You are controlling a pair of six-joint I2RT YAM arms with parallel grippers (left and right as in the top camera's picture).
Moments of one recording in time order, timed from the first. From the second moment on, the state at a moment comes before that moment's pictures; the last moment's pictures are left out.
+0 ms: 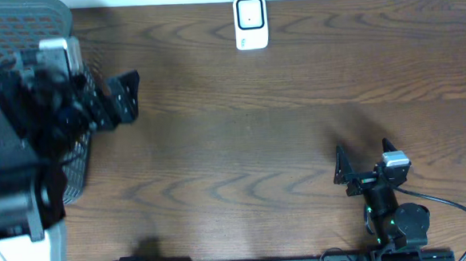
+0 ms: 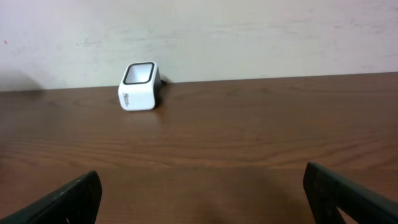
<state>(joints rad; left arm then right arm) 0.12 1.12 1.54 -0.96 0.37 -0.10 0.03 0.01 0.01 -0.06 -0.10 0.09</state>
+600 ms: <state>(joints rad) 0.54 1.68 1.99 -1.19 0.12 -0.52 0.03 0.01 0.01 -0.06 -0.10 0.09</state>
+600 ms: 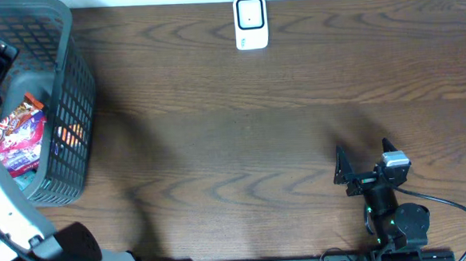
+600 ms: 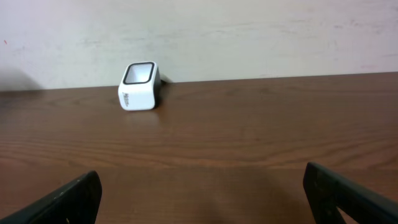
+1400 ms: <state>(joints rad) 0.60 1.83 1.59 -1.11 -0.21 -0.88 0.03 0.01 0.01 -0.06 -0.10 0.09</state>
